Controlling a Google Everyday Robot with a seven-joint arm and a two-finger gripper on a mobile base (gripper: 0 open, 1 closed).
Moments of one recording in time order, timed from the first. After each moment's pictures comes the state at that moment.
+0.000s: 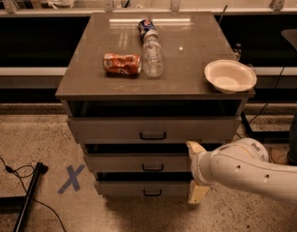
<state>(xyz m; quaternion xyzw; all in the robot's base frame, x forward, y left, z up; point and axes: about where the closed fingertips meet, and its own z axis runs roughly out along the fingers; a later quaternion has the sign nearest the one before) 0.467 -0.150 0.577 -0.68 0.69 -0.05 0.23</state>
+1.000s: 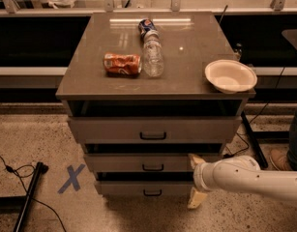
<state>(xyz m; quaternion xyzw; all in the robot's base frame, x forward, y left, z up) 0.493 -0.164 0.461 -0.66 0.70 0.00 0.25</state>
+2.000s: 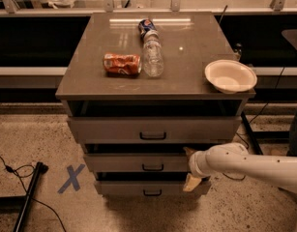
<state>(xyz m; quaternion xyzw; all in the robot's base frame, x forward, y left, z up) 0.553 -0.164 0.433 -0.67 0.70 0.01 0.25</state>
